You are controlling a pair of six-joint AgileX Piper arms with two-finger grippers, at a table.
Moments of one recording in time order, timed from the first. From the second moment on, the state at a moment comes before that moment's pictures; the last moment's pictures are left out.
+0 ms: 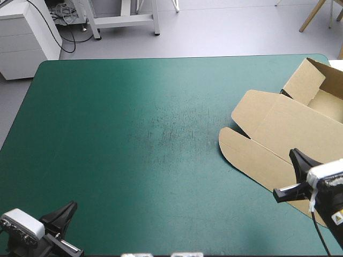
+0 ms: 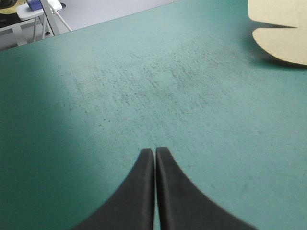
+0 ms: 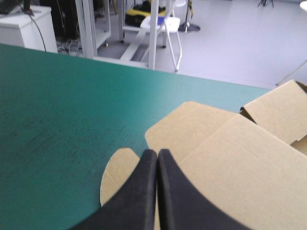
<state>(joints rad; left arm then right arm) -0.25 0.03 -0.49 -0.24 0.87 0.25 0.11 0.38 -0.62 0.24 0.49 -0.31</state>
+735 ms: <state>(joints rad) -0.25 -0.01 -0.41 -0.20 0.84 0.25 0.11 0.02 -0.41 0.23 0.45 -0.27</state>
